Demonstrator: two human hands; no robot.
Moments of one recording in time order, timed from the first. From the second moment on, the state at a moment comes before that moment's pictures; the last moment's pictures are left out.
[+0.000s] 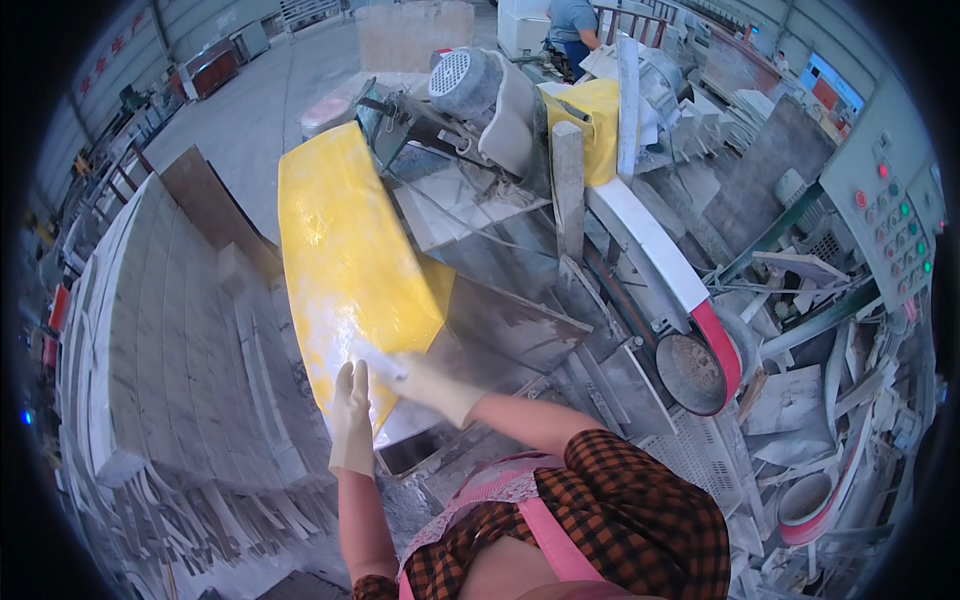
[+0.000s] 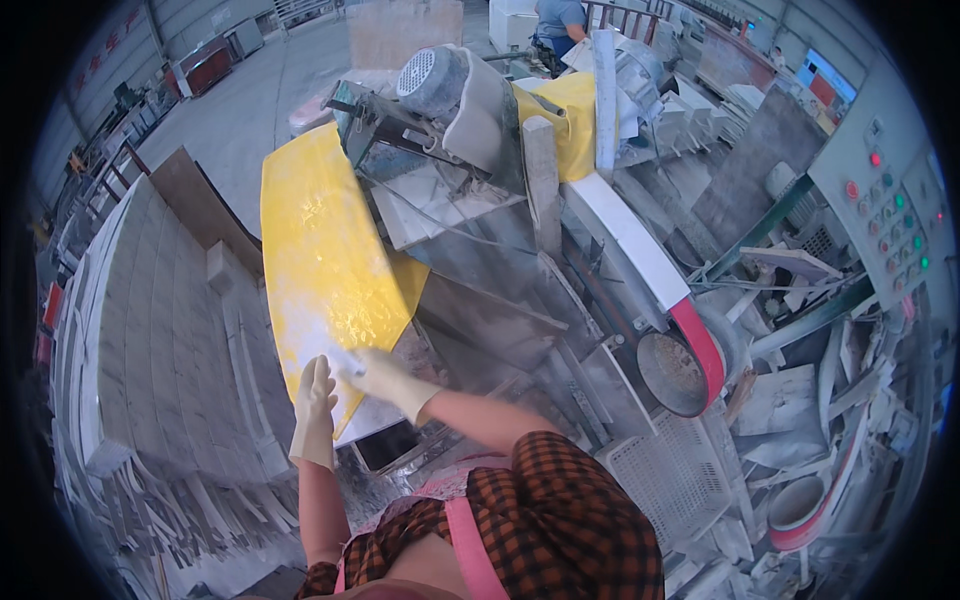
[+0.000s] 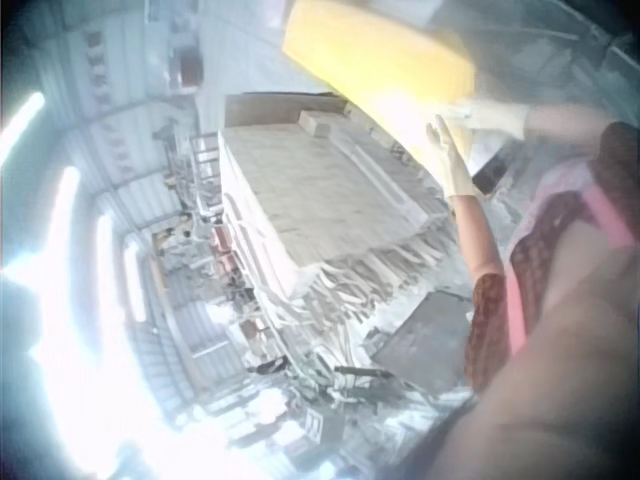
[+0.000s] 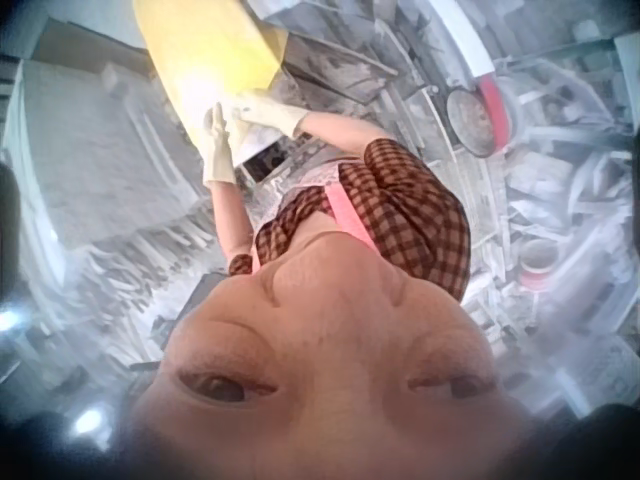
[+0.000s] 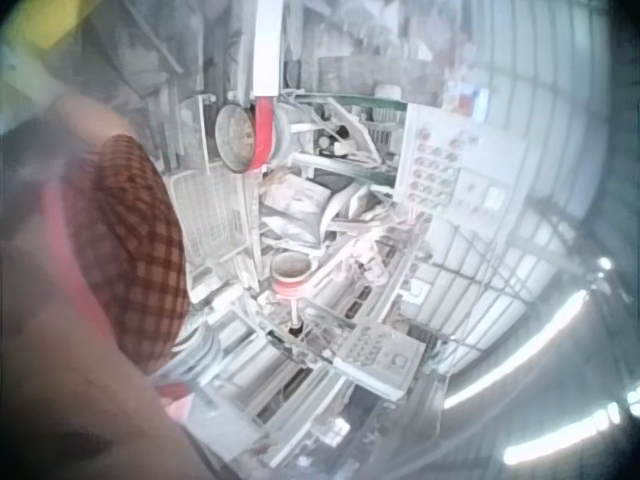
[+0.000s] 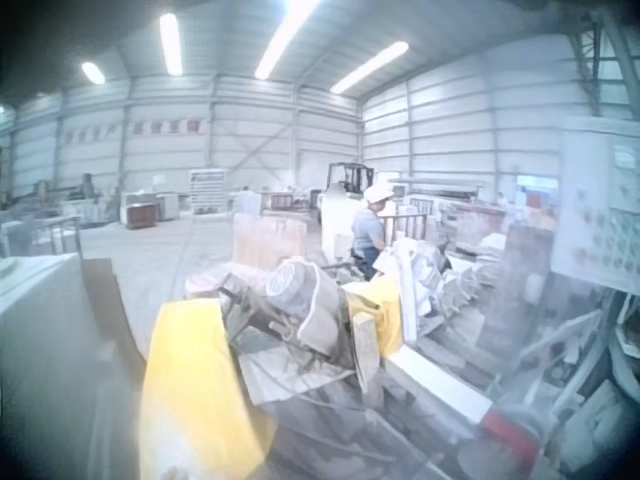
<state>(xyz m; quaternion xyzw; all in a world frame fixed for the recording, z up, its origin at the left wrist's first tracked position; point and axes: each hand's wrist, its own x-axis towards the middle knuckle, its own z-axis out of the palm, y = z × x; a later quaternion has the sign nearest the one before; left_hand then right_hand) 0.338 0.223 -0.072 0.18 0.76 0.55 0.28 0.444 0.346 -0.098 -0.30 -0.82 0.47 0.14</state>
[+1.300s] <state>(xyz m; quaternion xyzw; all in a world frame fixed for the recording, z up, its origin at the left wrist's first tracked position) 0.327 0.267 -0.130 0.12 0.83 0.54 0.10 0.973 0.605 -0.142 -0.46 -0.87 -0.13 0.10</state>
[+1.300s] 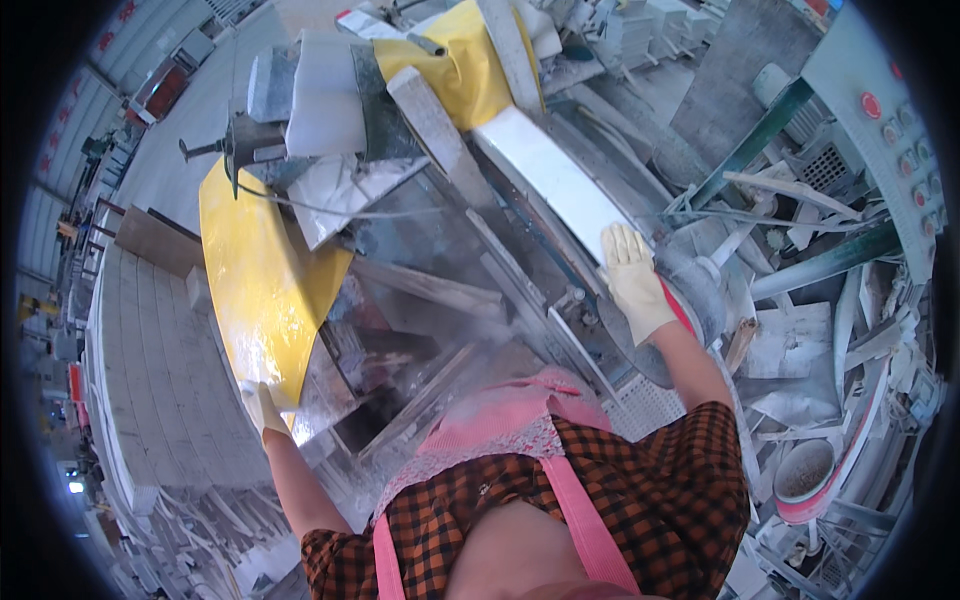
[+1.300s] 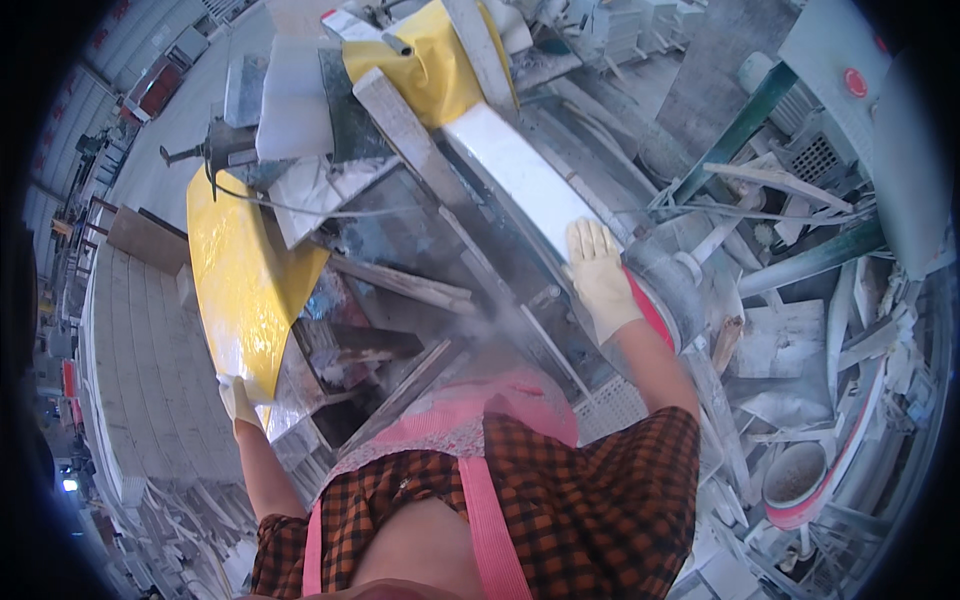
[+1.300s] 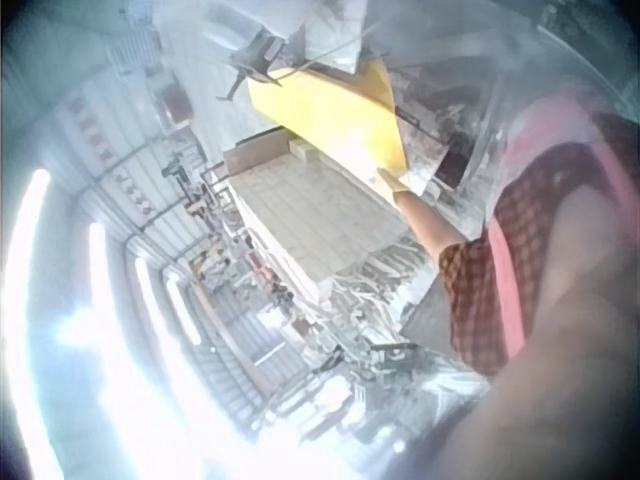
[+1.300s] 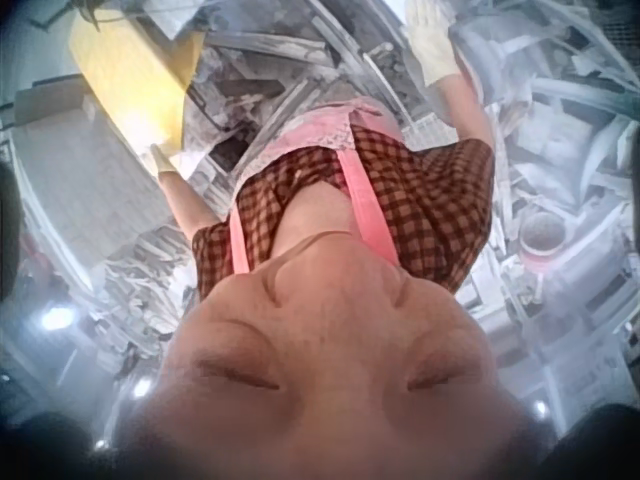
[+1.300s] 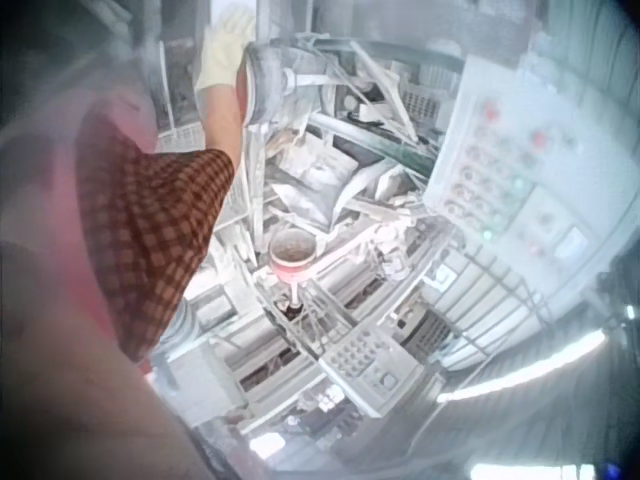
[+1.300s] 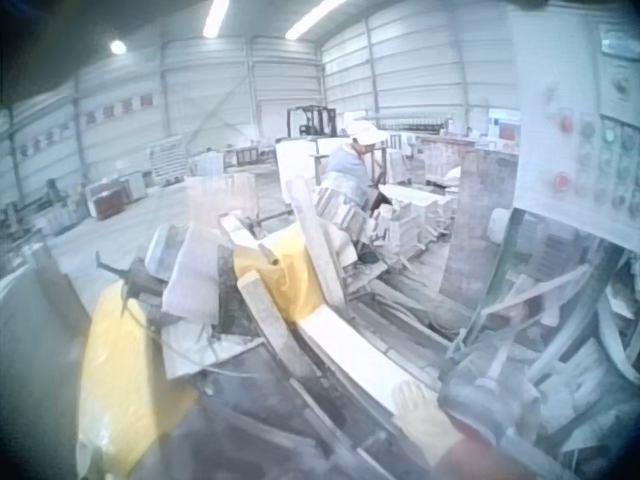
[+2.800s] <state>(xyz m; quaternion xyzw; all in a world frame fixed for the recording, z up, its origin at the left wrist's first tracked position) 0.373 0.247 -0.056 0.08 0.85 0.46 0.25 0.923 0.671 -0.088 -0.50 -0.86 -0.06 -0.03</state>
